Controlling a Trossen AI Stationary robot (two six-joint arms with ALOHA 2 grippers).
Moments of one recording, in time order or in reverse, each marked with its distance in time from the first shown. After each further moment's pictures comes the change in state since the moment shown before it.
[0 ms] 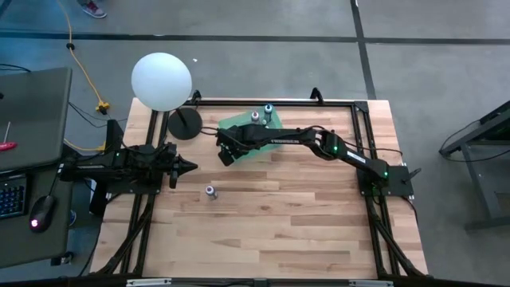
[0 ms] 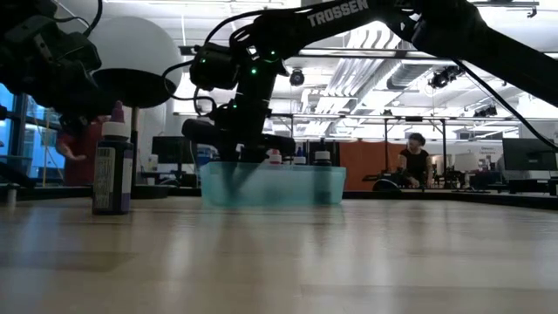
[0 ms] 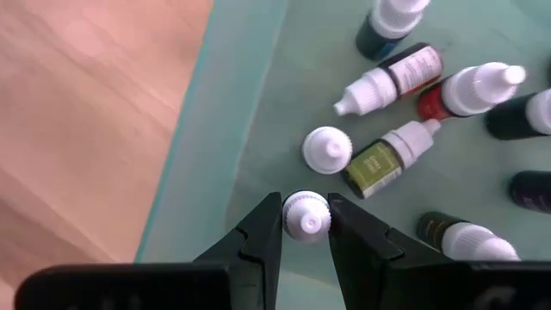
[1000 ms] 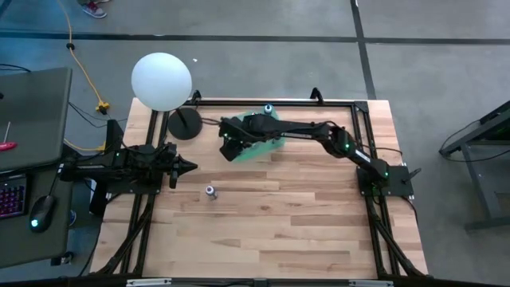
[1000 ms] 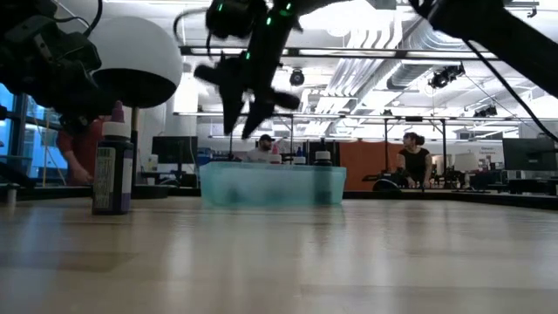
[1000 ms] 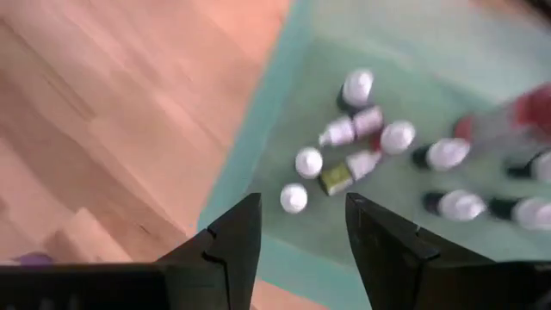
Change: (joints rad) left arm 0.000 0.000 0.000 0.000 0.001 0.000; right arm 0.000 -0.141 0.012 -0.070 -0.005 -0.131
